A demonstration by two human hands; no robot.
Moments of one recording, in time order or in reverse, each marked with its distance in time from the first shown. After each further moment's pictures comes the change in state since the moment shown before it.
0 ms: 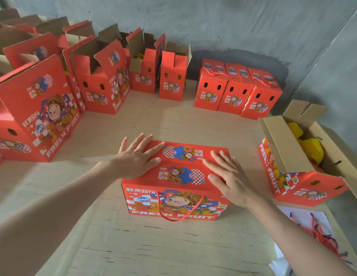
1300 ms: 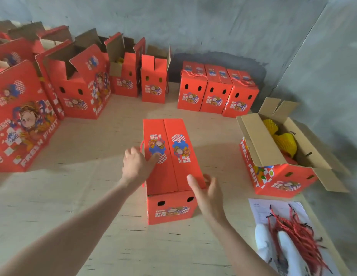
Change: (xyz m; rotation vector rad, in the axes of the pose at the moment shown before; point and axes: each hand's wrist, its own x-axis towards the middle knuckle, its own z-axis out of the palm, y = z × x) left_hand 0.026 0.089 0.016 -0.854 0.469 -0.516; right_hand -0.029 -0.048 0.031 0.881 0.448 0.659
